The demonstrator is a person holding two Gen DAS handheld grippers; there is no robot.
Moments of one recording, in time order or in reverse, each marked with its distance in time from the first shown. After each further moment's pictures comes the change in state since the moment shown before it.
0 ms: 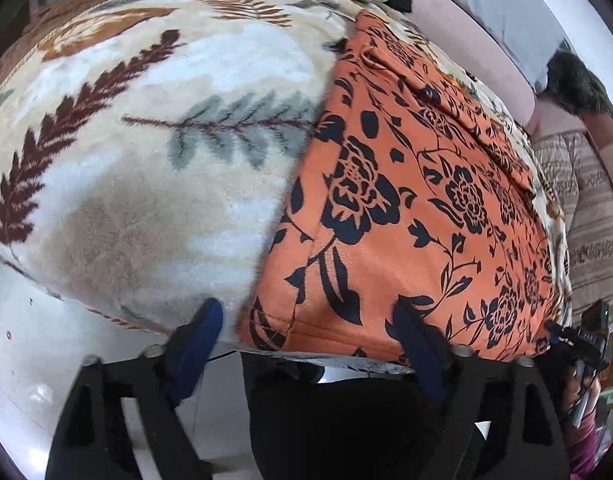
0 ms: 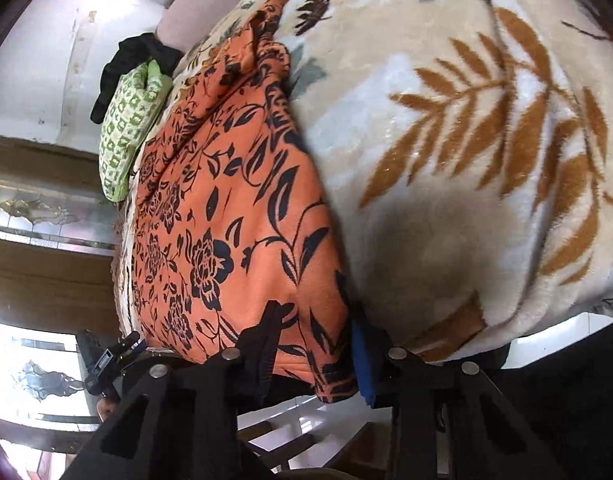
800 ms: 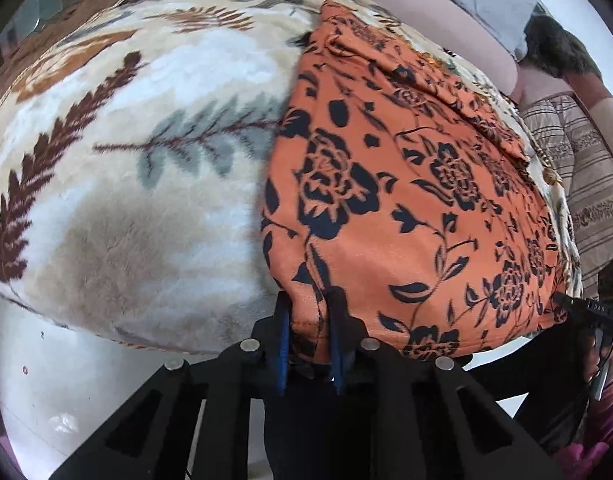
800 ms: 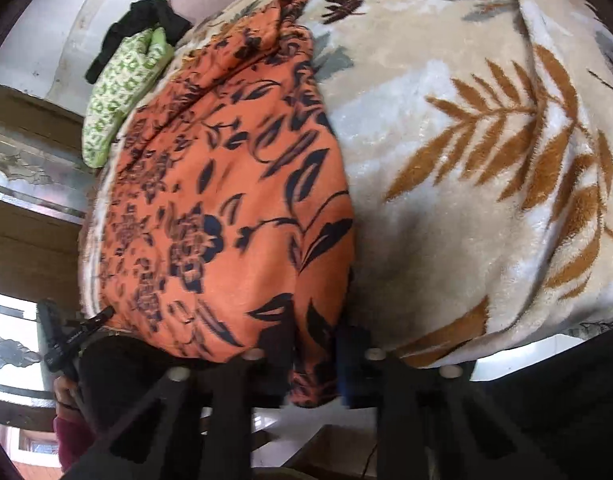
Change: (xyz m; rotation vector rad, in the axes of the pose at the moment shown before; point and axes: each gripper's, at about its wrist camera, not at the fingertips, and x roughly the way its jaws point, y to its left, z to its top) left arm 0.001 -0.014 0.001 0.121 0.004 0.004; right arm 0.009 0.025 -0.008 -0.132 0.010 -0.111
